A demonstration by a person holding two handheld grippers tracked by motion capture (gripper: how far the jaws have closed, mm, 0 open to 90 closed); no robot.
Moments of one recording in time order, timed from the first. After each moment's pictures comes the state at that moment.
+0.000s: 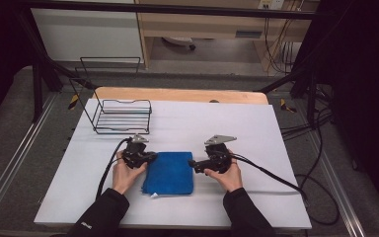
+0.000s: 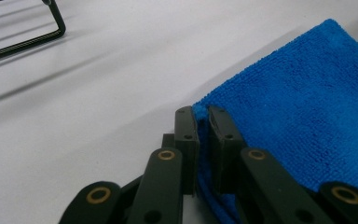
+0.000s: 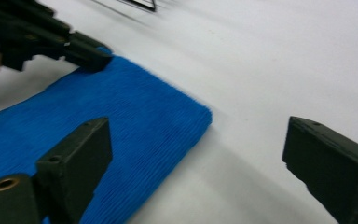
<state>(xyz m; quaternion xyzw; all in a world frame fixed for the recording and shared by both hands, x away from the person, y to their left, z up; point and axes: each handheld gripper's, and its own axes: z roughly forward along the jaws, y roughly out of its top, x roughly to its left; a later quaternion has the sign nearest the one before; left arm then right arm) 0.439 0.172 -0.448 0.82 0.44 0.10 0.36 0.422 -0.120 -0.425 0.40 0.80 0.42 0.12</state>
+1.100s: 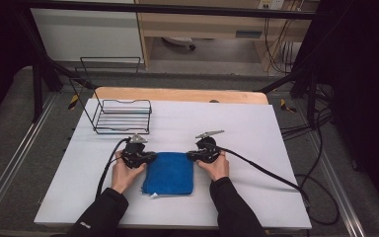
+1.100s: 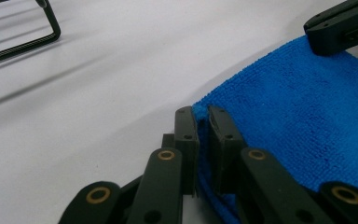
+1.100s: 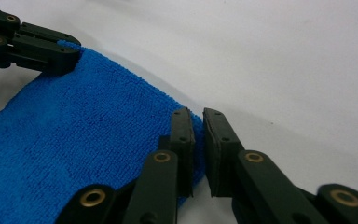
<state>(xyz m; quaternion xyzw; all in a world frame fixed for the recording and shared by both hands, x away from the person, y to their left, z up) 0.441 0.176 -0.451 0.82 0.42 0.10 0.38 0.456 -0.097 -0.450 0.45 0.80 0.39 0.04</state>
